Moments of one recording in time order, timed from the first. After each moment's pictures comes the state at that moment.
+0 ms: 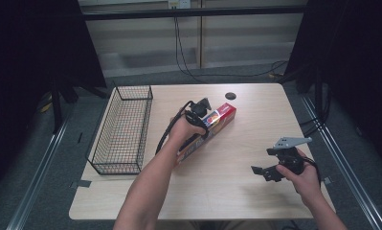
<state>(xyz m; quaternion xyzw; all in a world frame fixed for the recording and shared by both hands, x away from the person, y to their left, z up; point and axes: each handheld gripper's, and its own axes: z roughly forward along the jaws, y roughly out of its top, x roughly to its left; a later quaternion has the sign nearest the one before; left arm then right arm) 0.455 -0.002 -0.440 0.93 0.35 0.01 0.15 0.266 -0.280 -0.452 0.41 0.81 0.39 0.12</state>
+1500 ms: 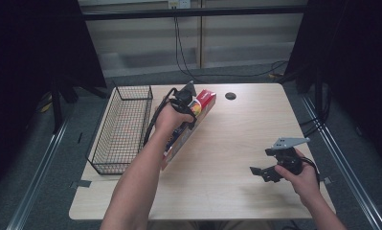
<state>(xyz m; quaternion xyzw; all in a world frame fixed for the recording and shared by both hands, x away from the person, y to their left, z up) 0.455 0.039 -0.372 0.89 0.44 0.02 0.13 0.266 -0.276 -0.453 0.41 0.82 0.39 0.12</state>
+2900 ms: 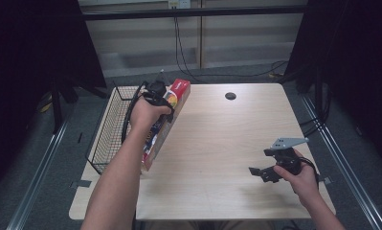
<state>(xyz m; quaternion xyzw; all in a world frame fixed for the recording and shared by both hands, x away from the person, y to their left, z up) 0.443 0.104 -0.329 0.83 0.53 0.04 0.14 0.266 -0.273 -0.453 0.41 0.82 0.39 0.12</state>
